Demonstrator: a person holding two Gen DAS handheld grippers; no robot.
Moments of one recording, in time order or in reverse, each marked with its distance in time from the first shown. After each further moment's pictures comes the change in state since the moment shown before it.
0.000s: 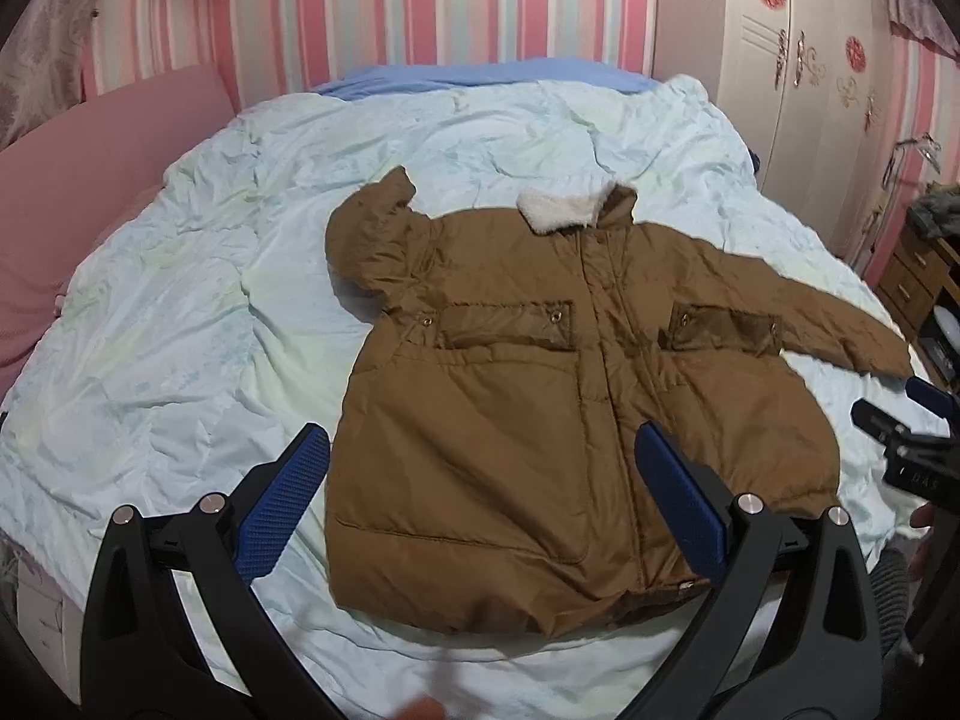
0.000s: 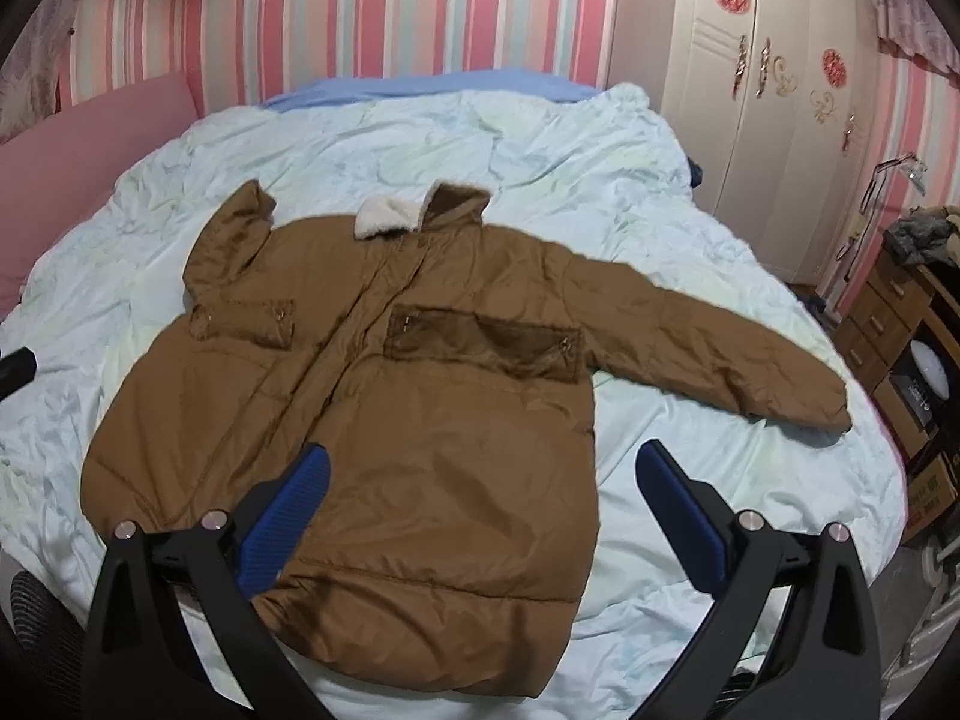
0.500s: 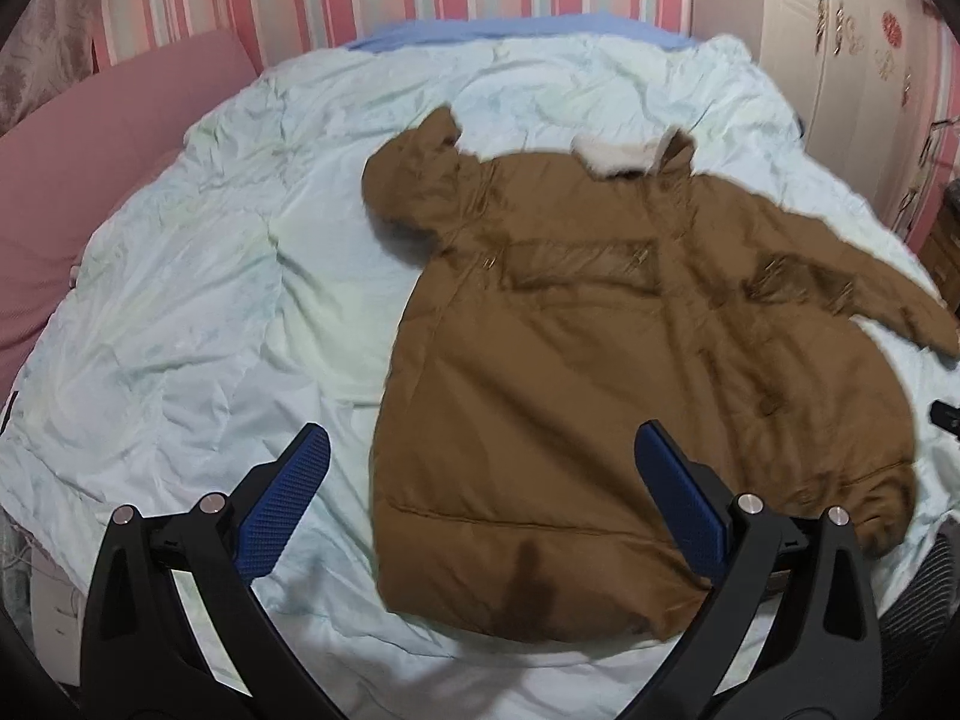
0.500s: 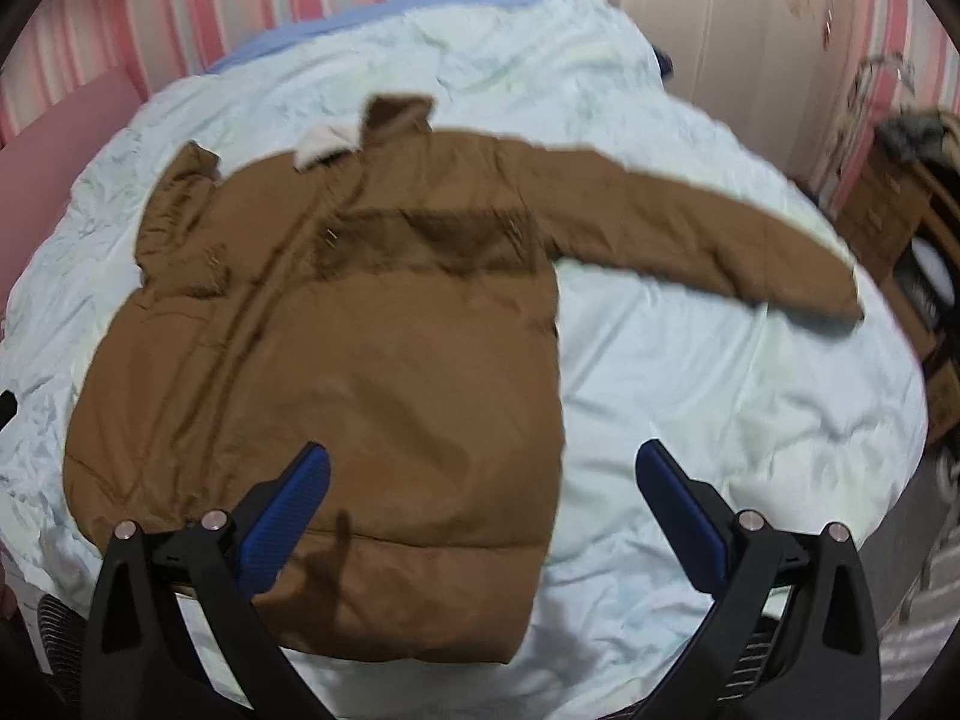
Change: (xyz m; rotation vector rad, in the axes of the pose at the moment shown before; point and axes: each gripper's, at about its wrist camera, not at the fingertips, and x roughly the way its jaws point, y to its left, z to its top) left arm 0.064 0.042 -0.025 -0.011 0.109 0.078; right arm 0.055 -0.053 -0.031 0.146 0.210 -0.038
